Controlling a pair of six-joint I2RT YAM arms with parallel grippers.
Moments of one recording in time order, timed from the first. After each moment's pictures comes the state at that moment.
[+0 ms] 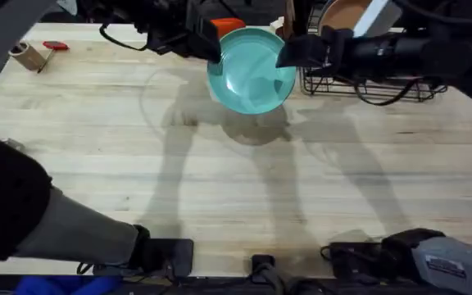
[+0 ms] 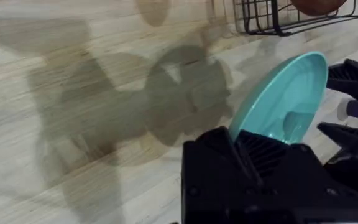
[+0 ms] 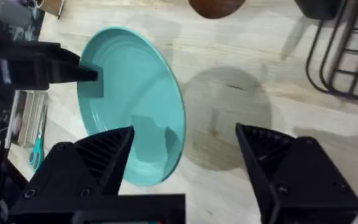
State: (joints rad) left arm -0.08 1.68 1.59 -1.09 0.61 -0.05; right arm 0.24 1.32 1.06 -0.47 -0.47 0.37
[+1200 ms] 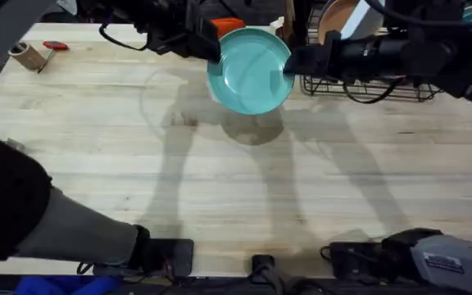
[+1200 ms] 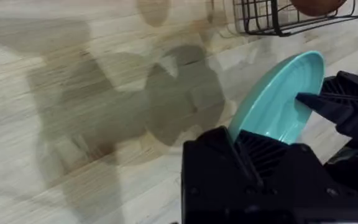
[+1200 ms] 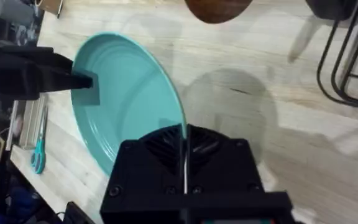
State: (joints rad) left arm -0.08 1.68 1.59 -1.09 0.62 -0.05; right arm 0.26 1.38 1.06 -0.41 -0.47 0.38
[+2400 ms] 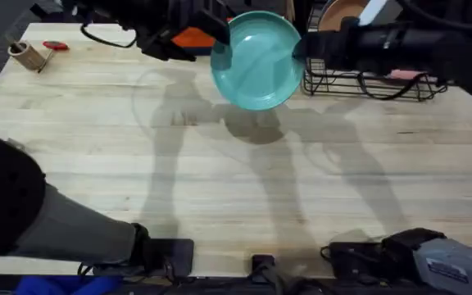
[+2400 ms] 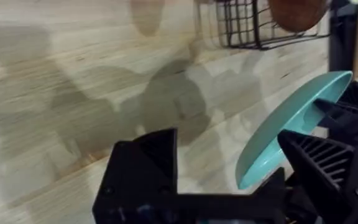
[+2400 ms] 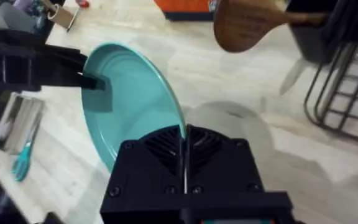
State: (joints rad) left arm 0.01 1.68 1.59 -1.09 0.73 -0.05; right arm 0.26 1.27 1.06 -0.39 -0.43 0.30
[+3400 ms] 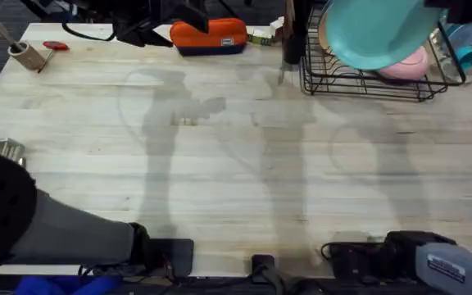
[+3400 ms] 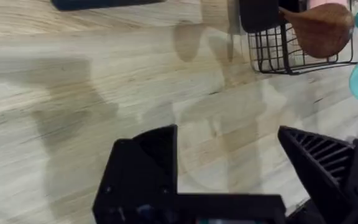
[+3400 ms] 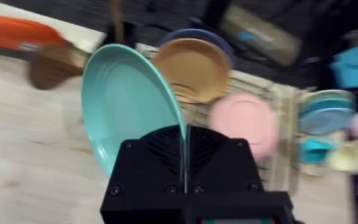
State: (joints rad) left arm 0.08 1.64 1.59 -1.01 0.63 -0.04; right arm -0.04 1.19 1.34 -0.64 -0.04 -0.31
